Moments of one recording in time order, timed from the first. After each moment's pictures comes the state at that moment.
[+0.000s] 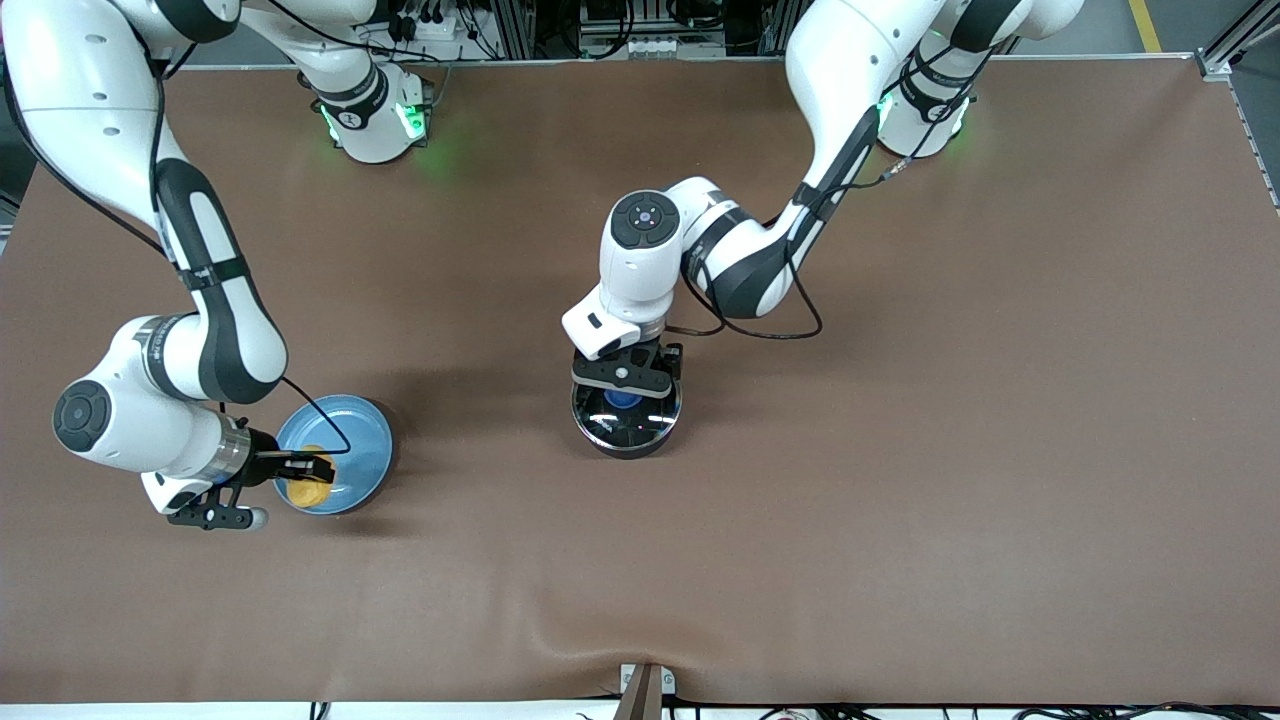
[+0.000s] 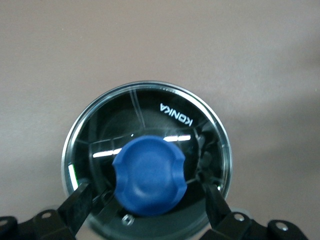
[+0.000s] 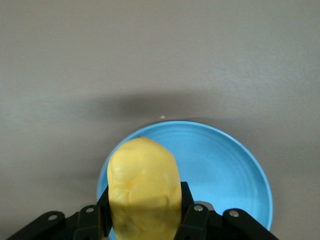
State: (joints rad) left arm -0.74 0.76 -0.09 -1.36 0.14 2.32 -0.72; right arm -0.08 0.63 0.10 -1.60 0.12 2.24 0.01
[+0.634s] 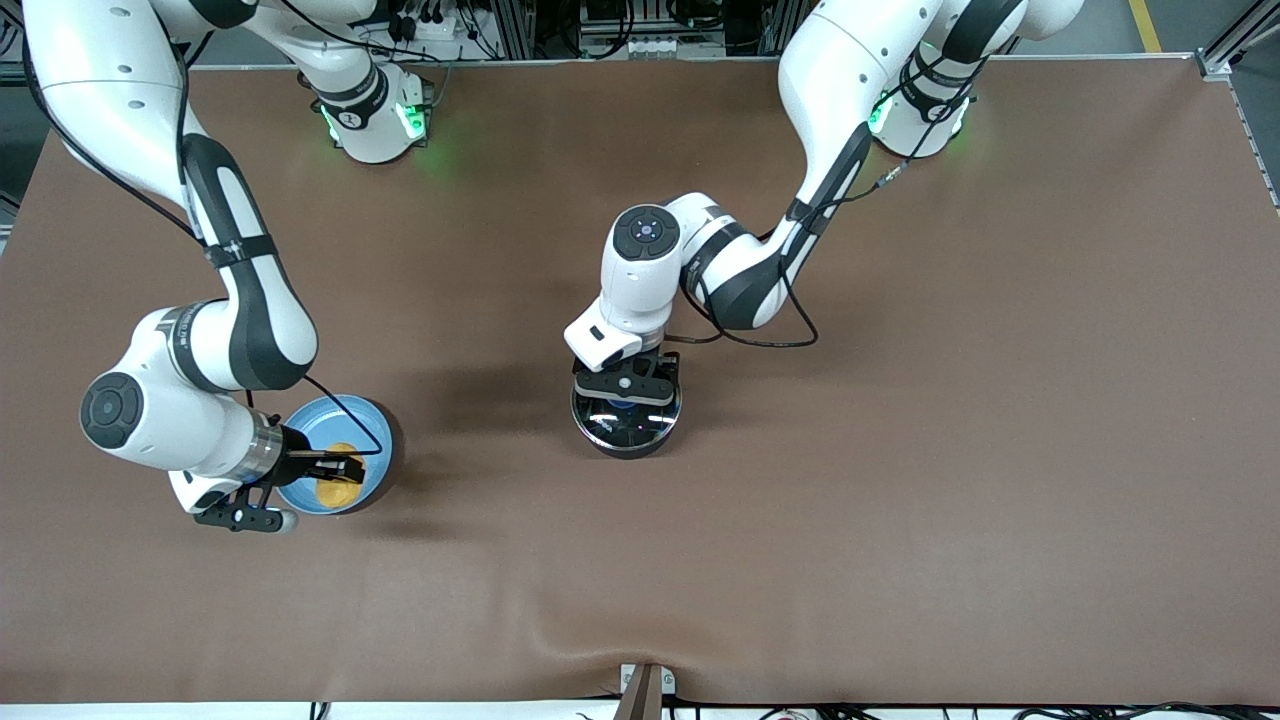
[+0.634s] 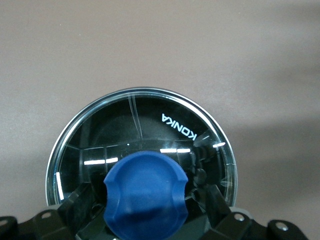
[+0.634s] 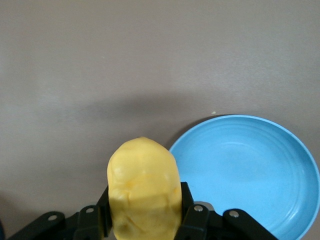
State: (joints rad) left arm -0.74 0.79 -0.08 -1.35 0.14 2.35 -0.77; right arm 0.01 0.60 0.10 -1.53 0.12 2.17 0.15
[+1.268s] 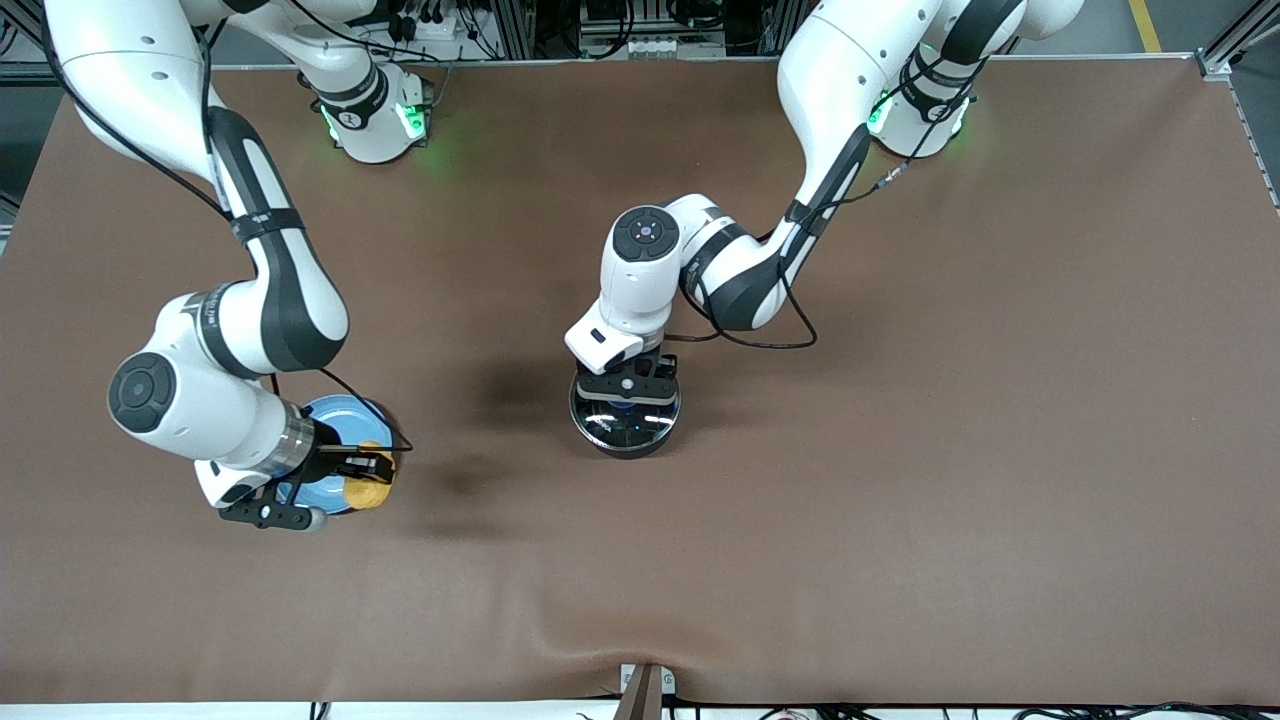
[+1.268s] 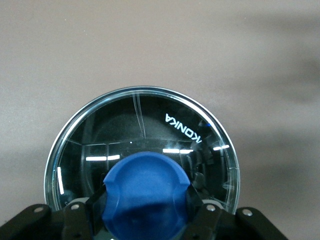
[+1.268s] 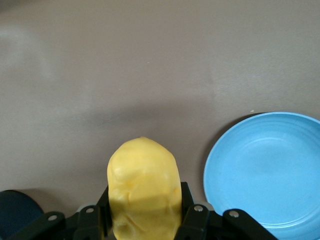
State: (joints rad) left arm -0.74 0.79 -0.08 -1.34 0.14 2.36 -0.82; right arm 0.09 0.58 0.10 -1.51 0.12 2.16 0.25
